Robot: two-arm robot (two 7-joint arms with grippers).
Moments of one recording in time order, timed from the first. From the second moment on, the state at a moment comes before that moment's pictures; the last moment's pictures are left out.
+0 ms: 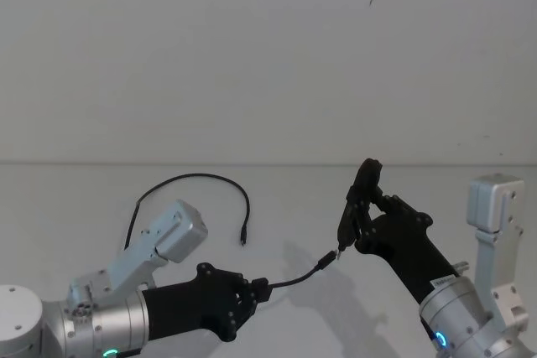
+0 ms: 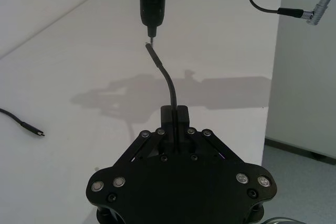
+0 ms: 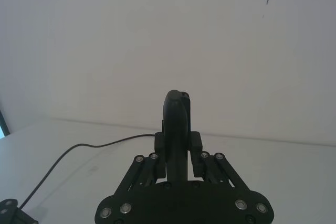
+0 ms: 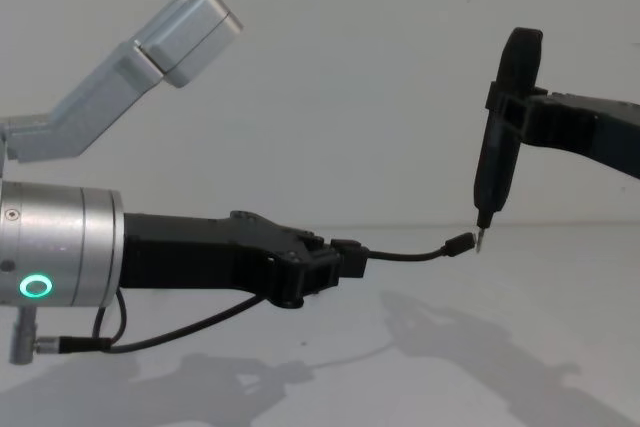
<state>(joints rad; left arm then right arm) -0.39 0.50 0.55 -1.58 -0.44 0.19 -0.68 0.09 0.20 -0.24 -1.73 0.32 0.07 0.17</state>
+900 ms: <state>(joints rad) -0.39 0.50 0.55 -1.58 -0.44 0.19 -0.68 0.08 0.19 -0.24 -1.74 0.31 0.04 0.18</state>
